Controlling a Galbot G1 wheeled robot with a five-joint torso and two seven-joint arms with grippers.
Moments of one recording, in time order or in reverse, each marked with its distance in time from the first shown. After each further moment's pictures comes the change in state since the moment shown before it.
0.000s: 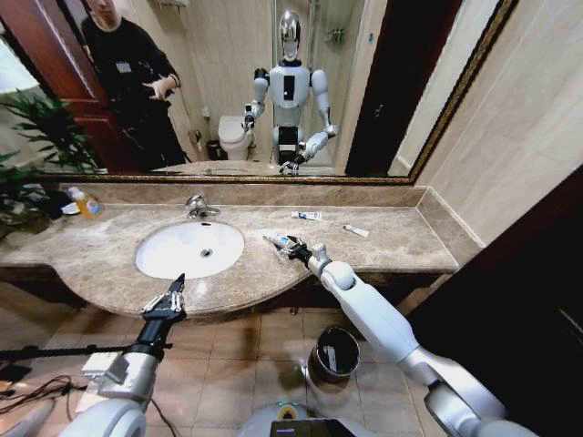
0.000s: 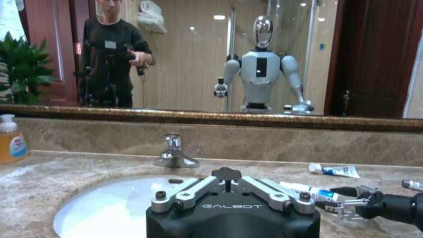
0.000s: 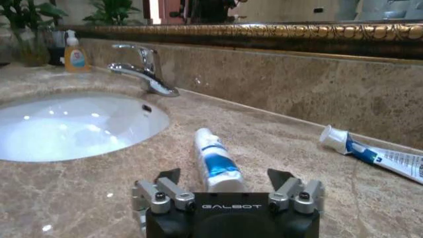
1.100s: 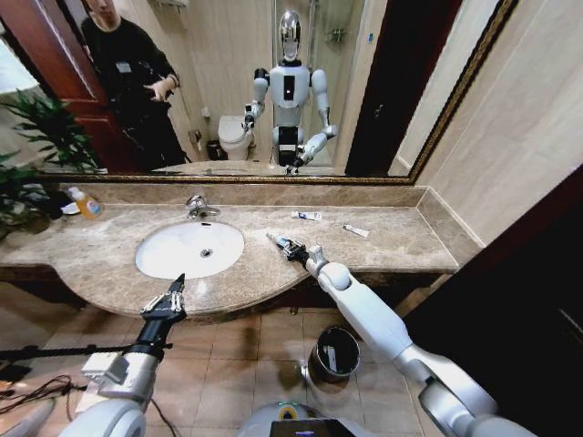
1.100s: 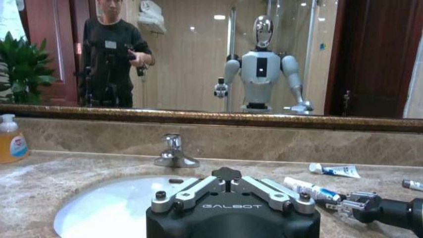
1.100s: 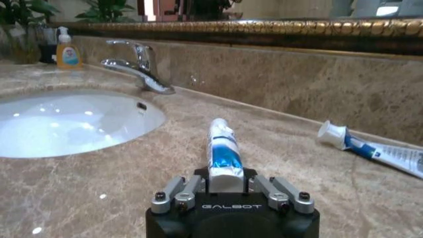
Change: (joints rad) left arm 0.000 0.000 0.000 0.000 0.000 0.000 0.000; right arm -0.017 0.021 0.010 -0.012 -0.026 0.022 0.025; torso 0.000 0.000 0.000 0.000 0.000
